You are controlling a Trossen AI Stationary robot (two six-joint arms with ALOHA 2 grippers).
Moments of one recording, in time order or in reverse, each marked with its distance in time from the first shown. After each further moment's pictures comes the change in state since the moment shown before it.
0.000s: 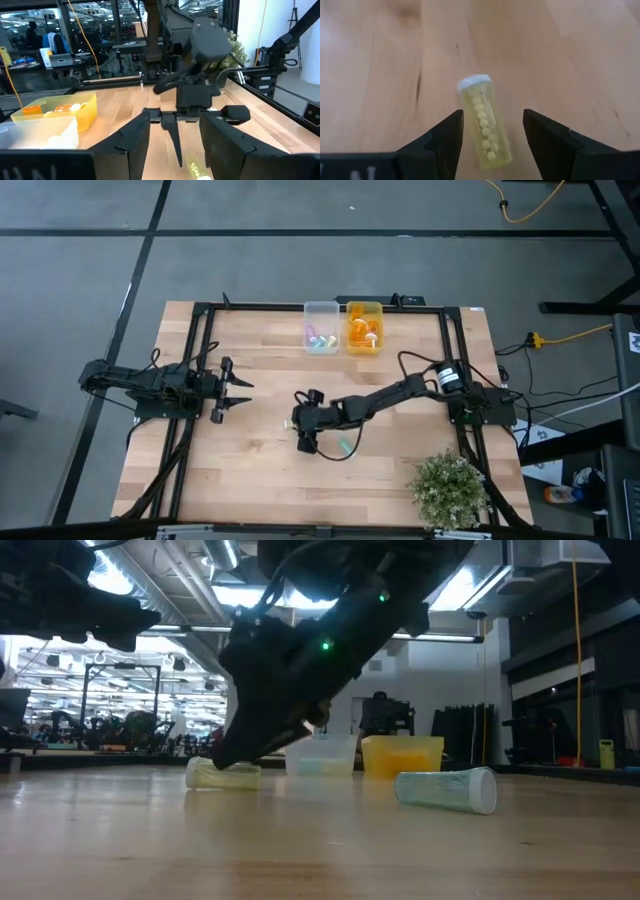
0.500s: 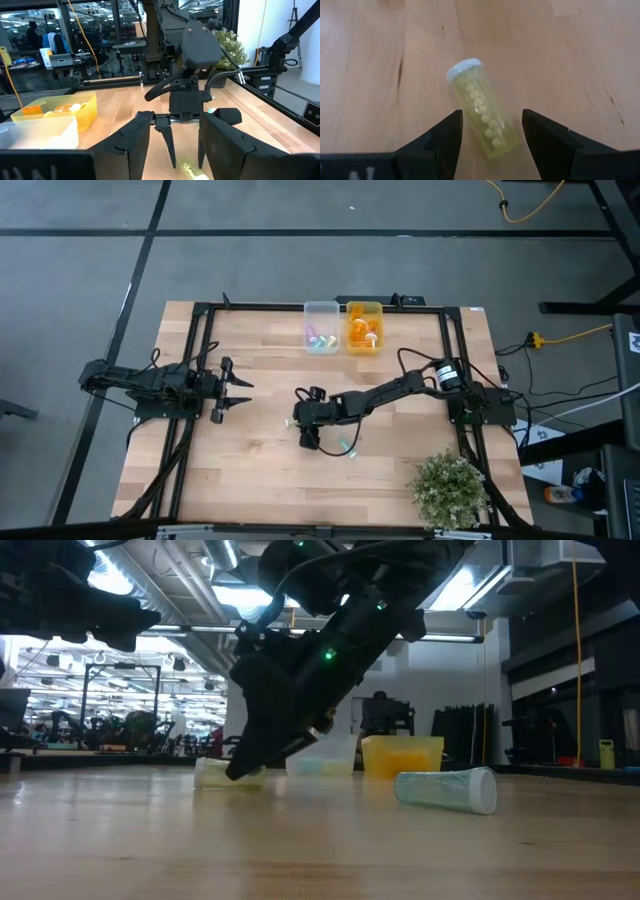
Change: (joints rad) left arm 0.000 0.000 0.000 0.000 0.000 0.000; right arm -0.026 0.002 -0.001 -0.052 -0.048 -0.005
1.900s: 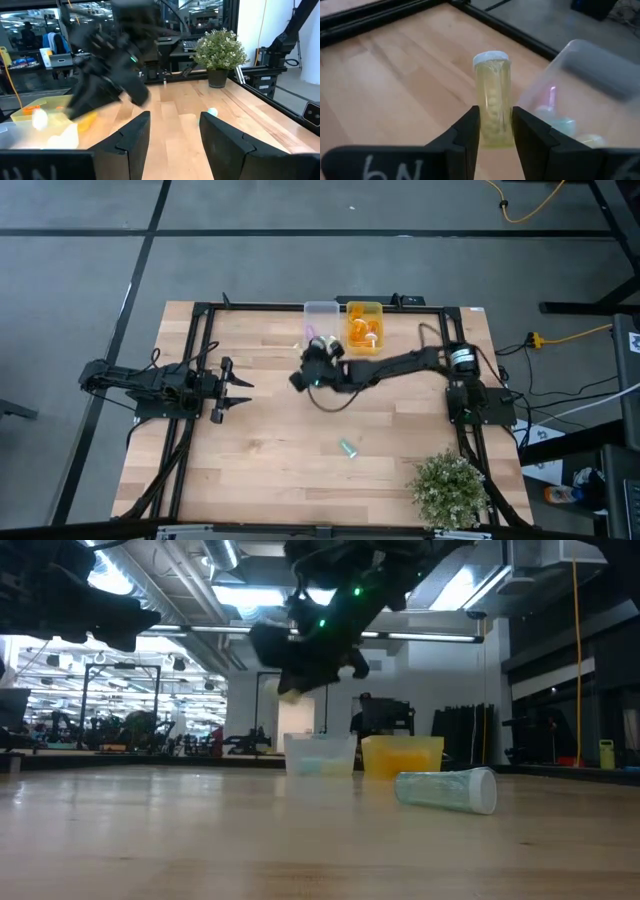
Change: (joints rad) left arm 0.000 0.000 0.000 0.000 0.000 0.000; right arm -0.180 -0.155 0.001 -0.003 0.505 0.236
